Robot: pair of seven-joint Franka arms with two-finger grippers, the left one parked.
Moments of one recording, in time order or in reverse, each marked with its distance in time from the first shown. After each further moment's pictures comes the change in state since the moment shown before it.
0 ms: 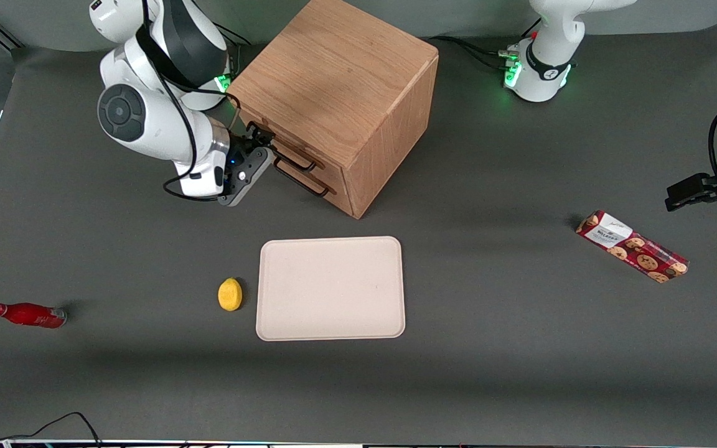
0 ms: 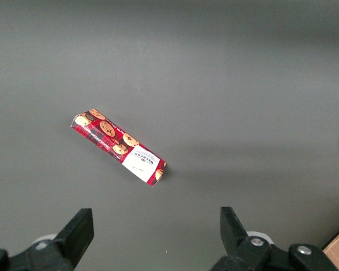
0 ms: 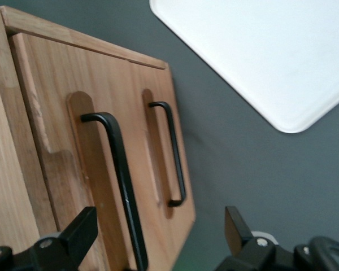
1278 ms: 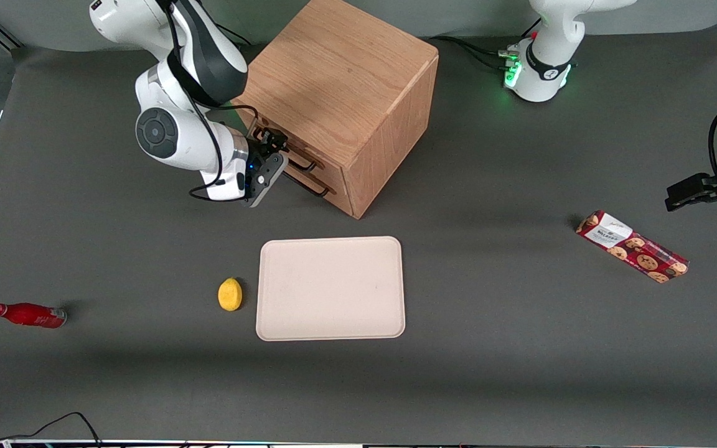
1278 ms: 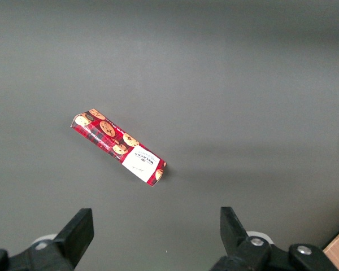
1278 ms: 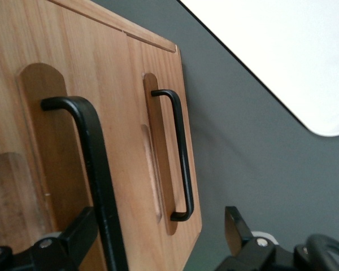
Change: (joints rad) arm 0.002 0.021 0.027 -0.114 0.023 0.108 -0.094
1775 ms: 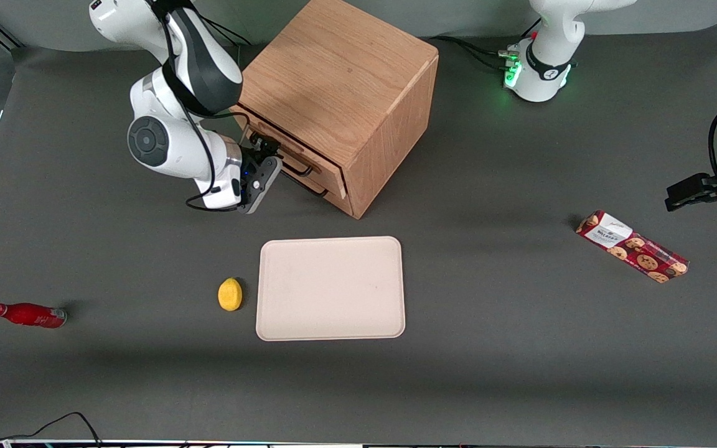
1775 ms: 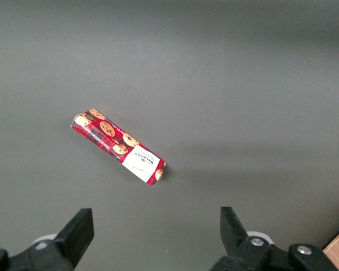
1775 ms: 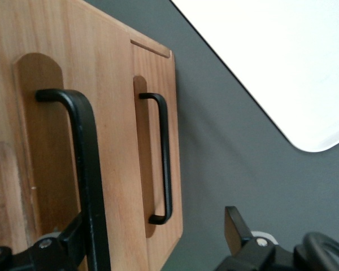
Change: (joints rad) arm -0.030 0.016 -0.012 0.009 0.001 0.018 -0.116
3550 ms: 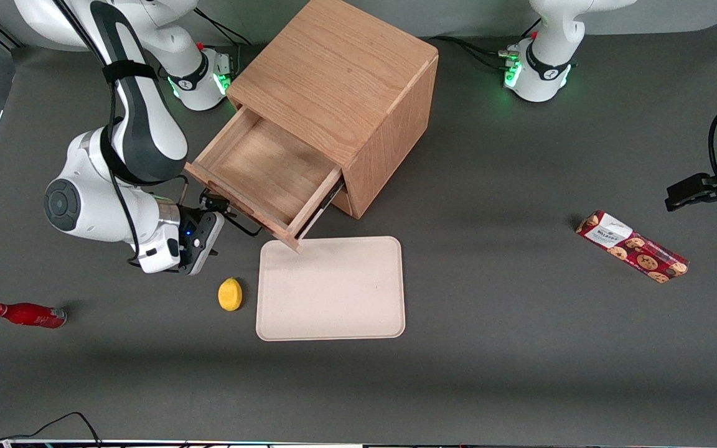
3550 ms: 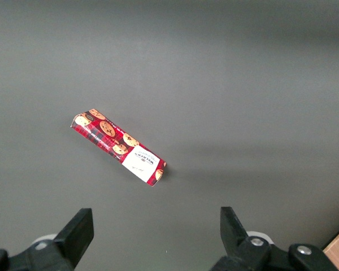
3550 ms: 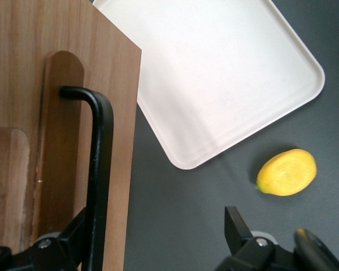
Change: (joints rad) arm -0.165 0.203 -0.070 0.255 0.000 -0.001 -0.339
